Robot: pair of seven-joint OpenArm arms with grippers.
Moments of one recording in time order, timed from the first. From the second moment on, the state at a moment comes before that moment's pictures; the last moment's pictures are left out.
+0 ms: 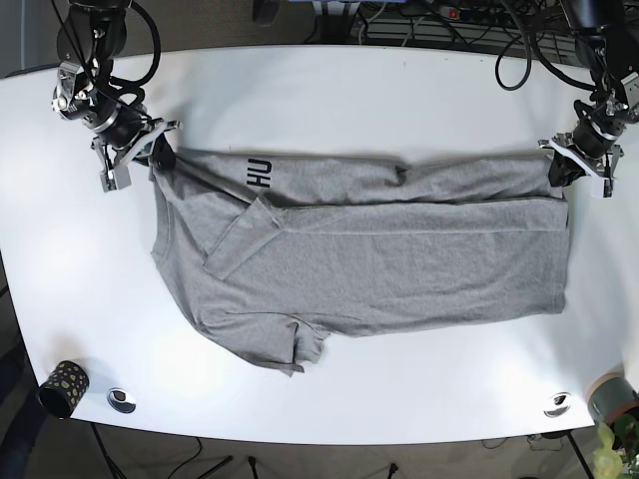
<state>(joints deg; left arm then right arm) 12.9 -22.6 -26.1 76.6 -28.4 -32.2 27.6 -17.4 20.8 20.4 89.9 35.1 30.0 -40.8</state>
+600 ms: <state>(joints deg) 27.7 -24.9 -35.1 83.6 -28.8 -38.5 27.6 -35.5 20.8 25.1 101.9 36.0 30.0 -40.8</state>
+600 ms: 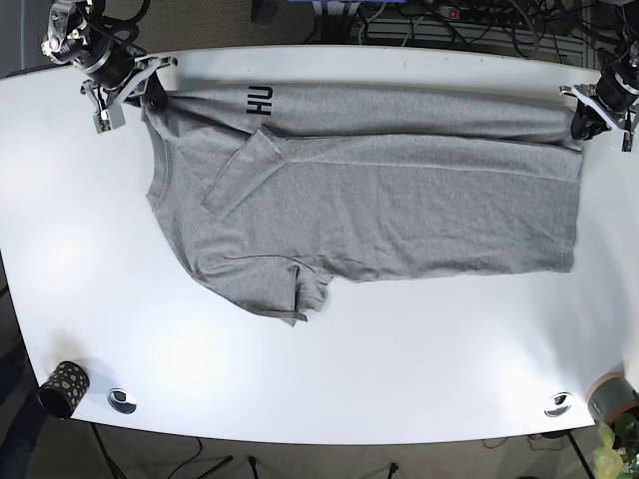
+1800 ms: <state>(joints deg) 9.7 -22.6 -31.0 89.3 -26.9 -40.0 35.9 -22.6 16.2 31.8 102.8 34.9 29.6 -41.3</state>
